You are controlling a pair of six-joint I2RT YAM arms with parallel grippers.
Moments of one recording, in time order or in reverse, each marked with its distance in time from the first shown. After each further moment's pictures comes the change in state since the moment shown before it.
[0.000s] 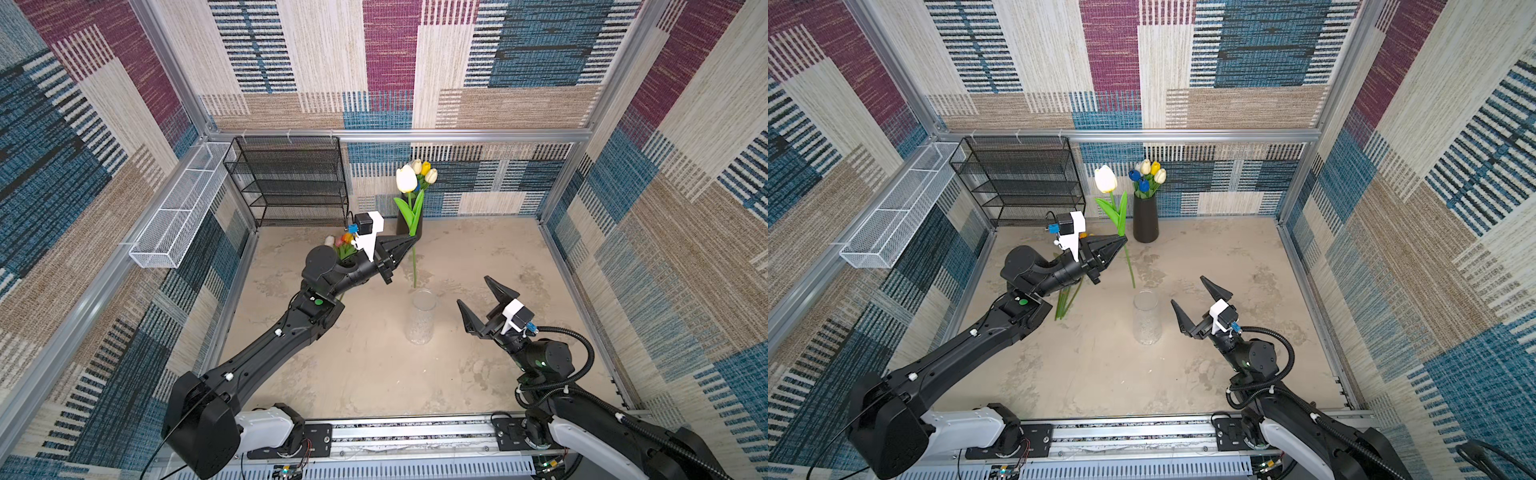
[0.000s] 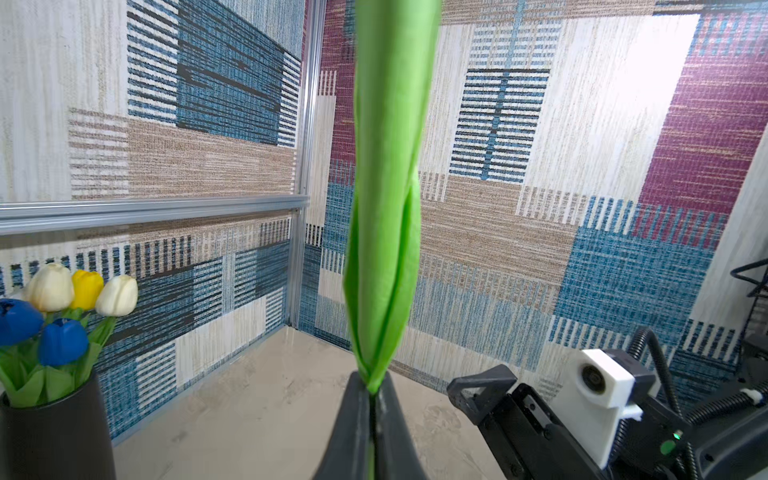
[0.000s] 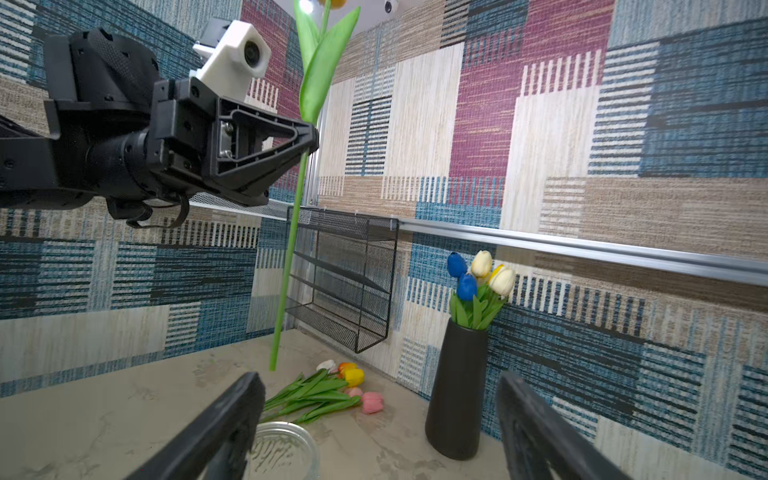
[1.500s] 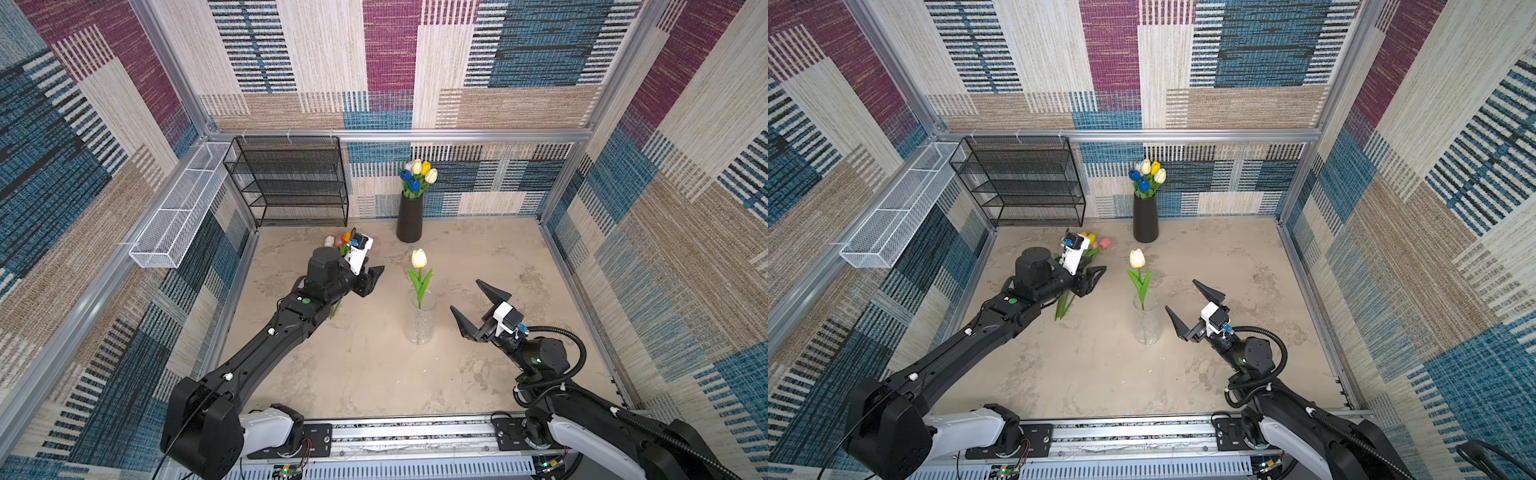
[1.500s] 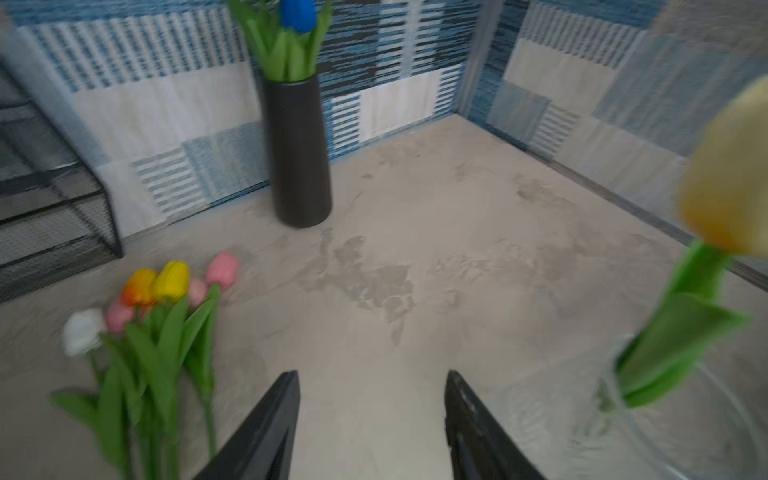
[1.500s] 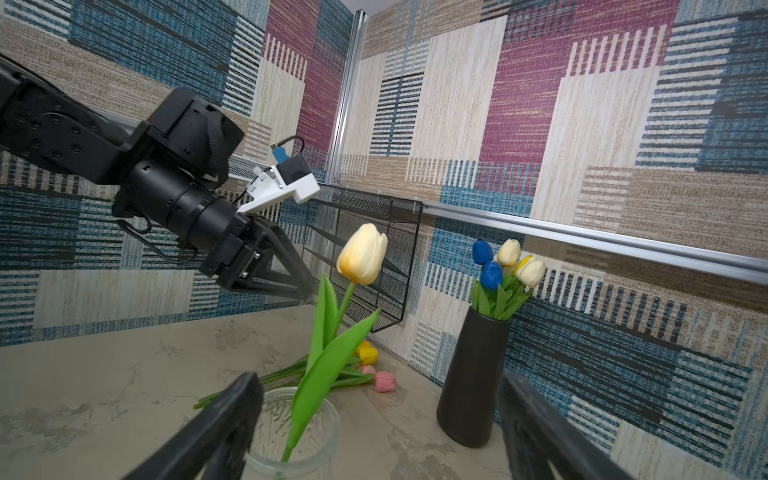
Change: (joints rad) left arm 0.202 -0.023 -0.057 -0.685 -0.335 0.288; right arm 0.000 0.053 -0.003 -0.005 -0.100 -0.040
